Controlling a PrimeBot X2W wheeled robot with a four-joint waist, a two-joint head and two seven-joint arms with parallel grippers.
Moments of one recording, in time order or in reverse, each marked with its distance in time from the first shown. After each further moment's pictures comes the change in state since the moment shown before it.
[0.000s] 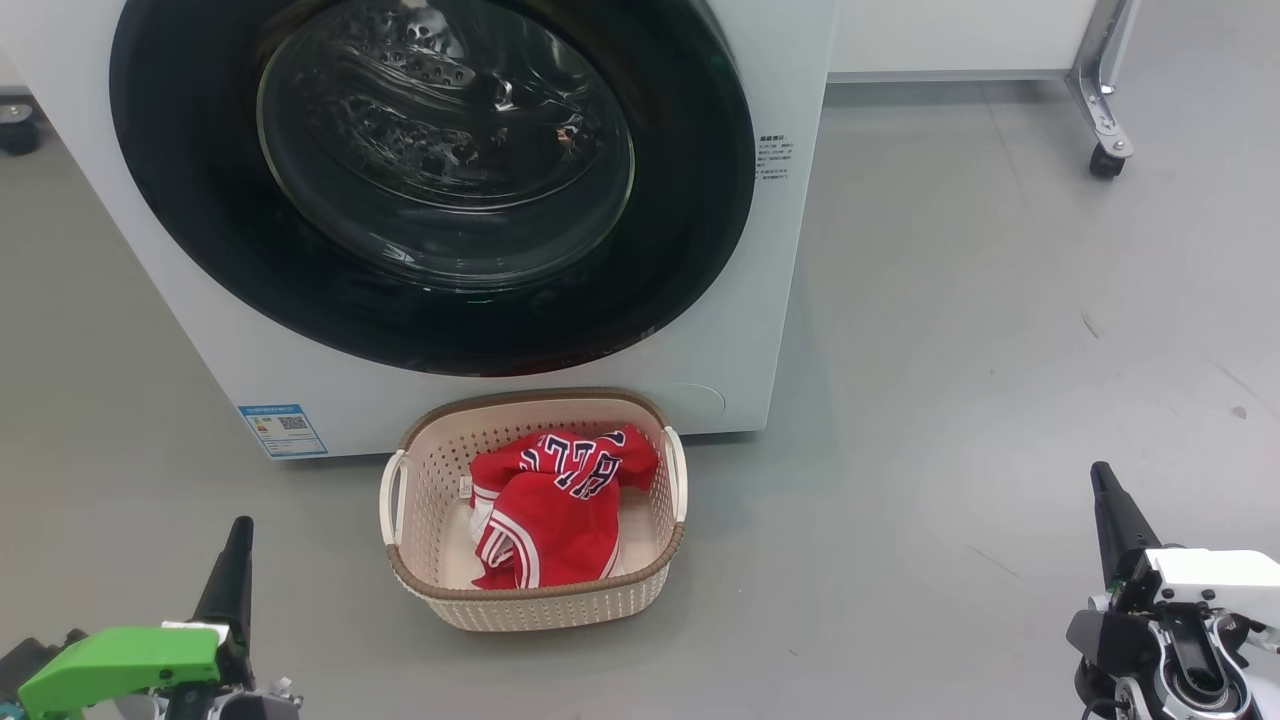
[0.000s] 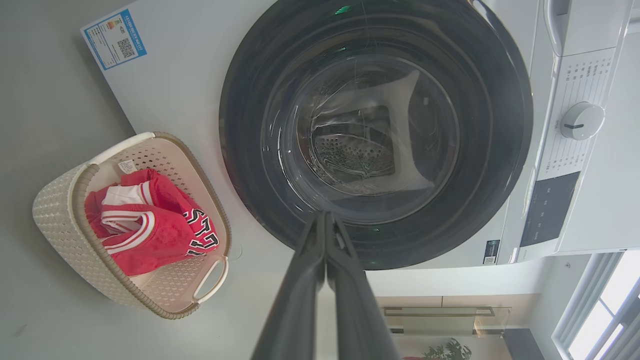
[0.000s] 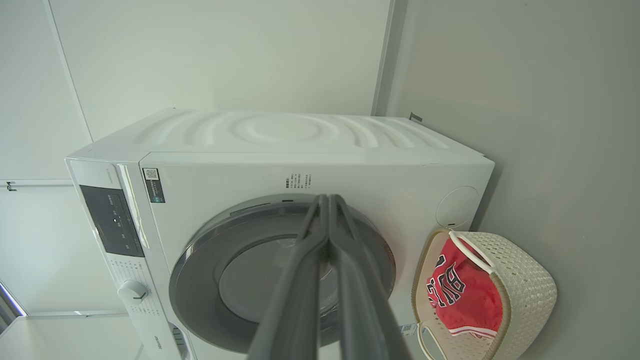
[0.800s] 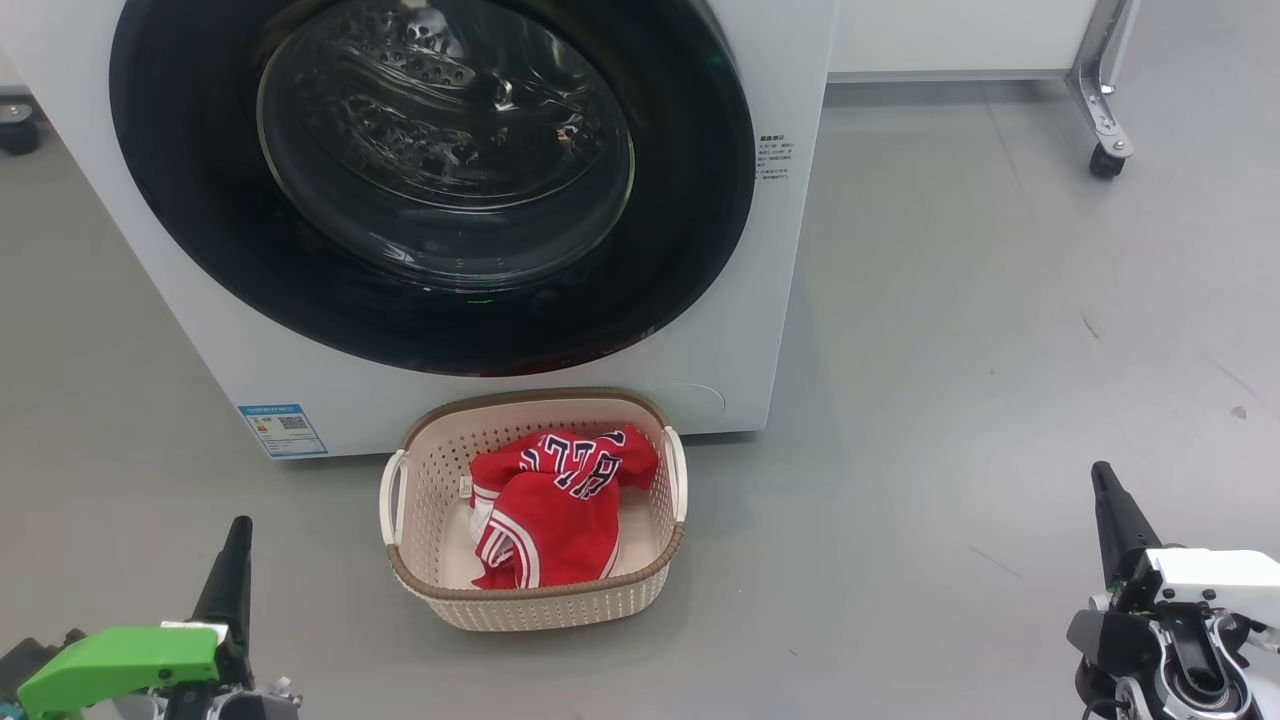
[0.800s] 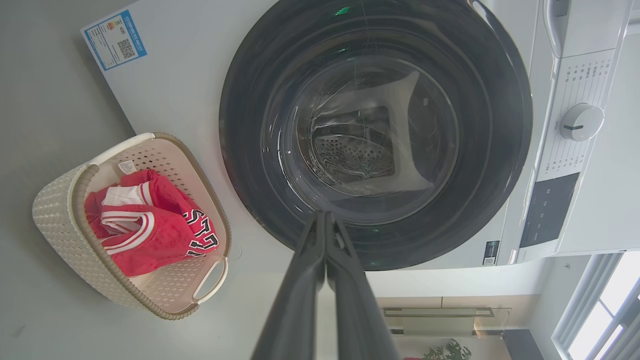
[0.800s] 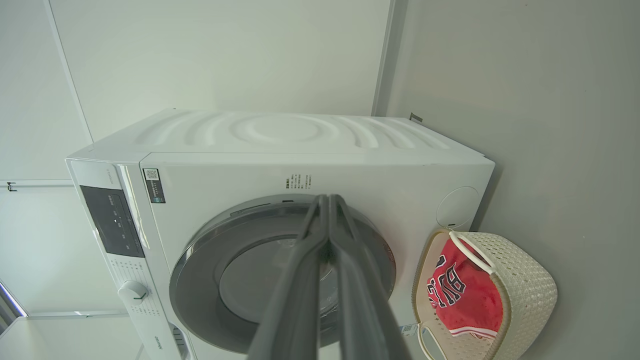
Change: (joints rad) left arm -0.001 -0.001 0.002 0.000 0.000 0.000 0.000; right arm 0.000 0.000 -0.002 -0.001 0.000 0.000 0.000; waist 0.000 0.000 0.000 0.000
